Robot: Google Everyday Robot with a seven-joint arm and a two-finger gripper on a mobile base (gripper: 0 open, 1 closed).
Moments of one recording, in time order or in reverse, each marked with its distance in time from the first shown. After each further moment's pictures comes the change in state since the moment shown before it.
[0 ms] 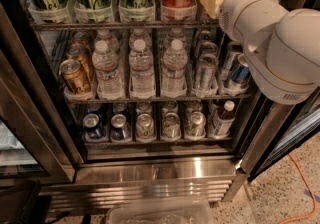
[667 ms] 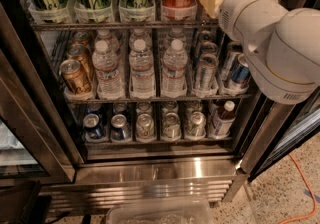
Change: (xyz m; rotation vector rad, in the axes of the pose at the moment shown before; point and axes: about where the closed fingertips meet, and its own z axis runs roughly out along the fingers) arm -0.002 0.001 -0.001 -0.003 -0.001 0.004
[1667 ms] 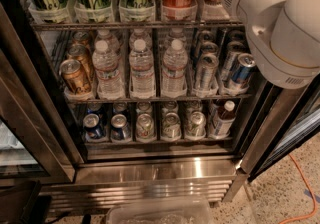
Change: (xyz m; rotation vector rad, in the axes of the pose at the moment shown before) arm -0.045 -0.009 0.006 0.008 -0.089 0.087
